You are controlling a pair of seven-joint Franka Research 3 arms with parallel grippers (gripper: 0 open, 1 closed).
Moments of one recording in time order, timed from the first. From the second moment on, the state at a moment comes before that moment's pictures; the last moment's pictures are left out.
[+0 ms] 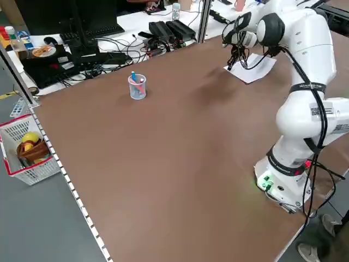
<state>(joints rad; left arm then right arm) -0.51 0.92 -0.18 -1.38 0.32 2.40 -1.06 0.28 0.49 0.22 -2.03 0.74 2.54 0.01</state>
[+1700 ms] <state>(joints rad) -0.51 0.92 -0.18 -1.38 0.32 2.42 -1.06 0.35 0.54 0.32 -1.92 0.94 2.60 0.01</state>
